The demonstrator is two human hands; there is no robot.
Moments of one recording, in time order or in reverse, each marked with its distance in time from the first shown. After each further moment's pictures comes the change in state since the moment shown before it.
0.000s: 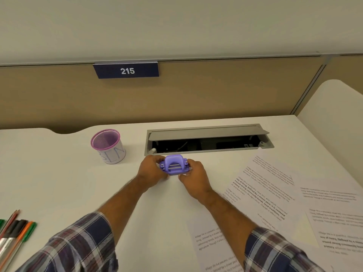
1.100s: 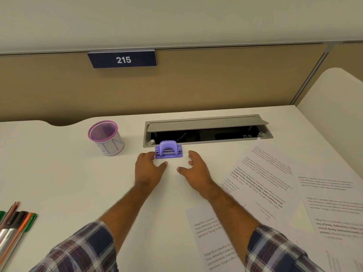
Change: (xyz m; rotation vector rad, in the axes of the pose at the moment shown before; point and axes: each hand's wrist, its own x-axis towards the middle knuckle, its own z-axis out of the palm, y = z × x) left_hand -0.027 -0.007 0.013 0.074 0.217 -0.072; right_hand -0.003 0.011 -0.003 0.134 -0.050 0.163
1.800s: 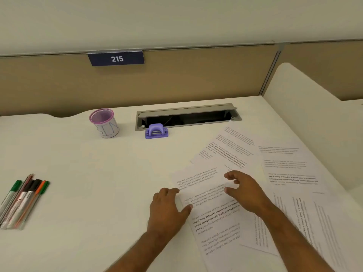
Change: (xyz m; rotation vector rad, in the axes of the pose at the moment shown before) left_hand -0.258 0.018 0.002 0.139 -0.239 0.191; right_hand -0.191 0.082 -0.163 -0.355 0.028 0.030
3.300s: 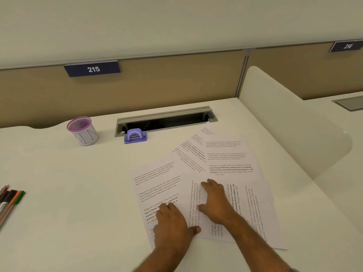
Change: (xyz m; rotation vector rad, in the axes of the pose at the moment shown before) left_hand -0.052 0.089 0.047 0.259 -0.139 -0.192; right_hand -0.027 0.031 0.027 -0.209 -0.032 -0.061
